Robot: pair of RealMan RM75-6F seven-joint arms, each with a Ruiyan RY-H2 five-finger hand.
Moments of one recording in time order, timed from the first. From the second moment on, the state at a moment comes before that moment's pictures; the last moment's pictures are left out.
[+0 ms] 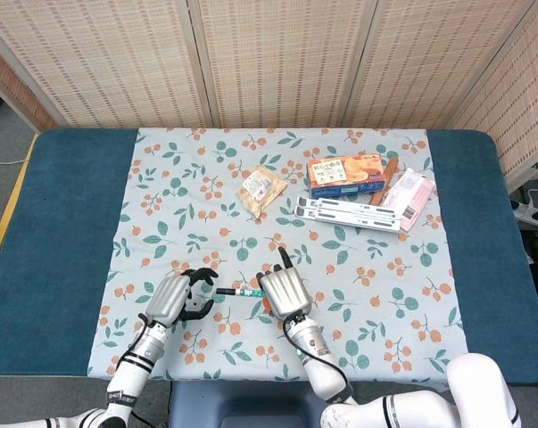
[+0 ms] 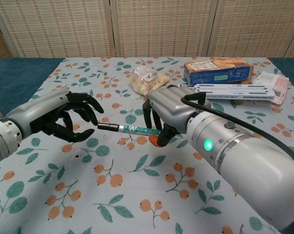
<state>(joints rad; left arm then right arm) -0.48 -1.66 -0.18 -1.69 1.17 1.13 0.20 0.76 -1.94 0.22 -1.68 -0.85 1.28 -1.02</state>
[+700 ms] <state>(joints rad) -0.50 -1.73 -0.17 -1.64 1.20 1.16 0.17 0.79 -1.99 0.23 -1.66 -0.85 1.30 -1.02</state>
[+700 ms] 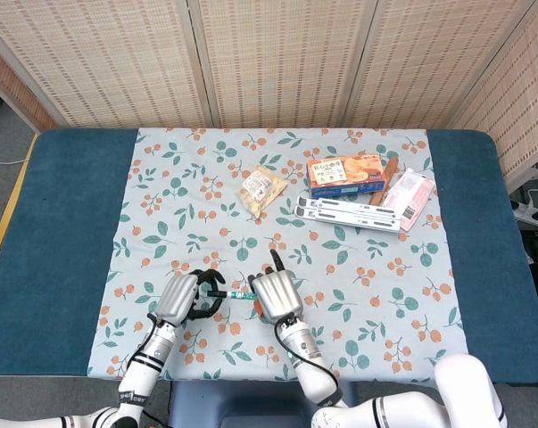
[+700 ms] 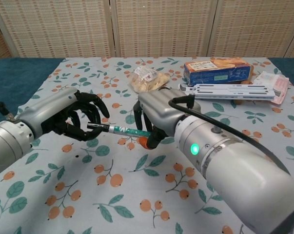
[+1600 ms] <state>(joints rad) -0.50 -1.72 -0.16 -1.64 1.23 1.18 0.18 0.79 -2.00 0.23 -1.65 -0.86 1.32 -0.99</state>
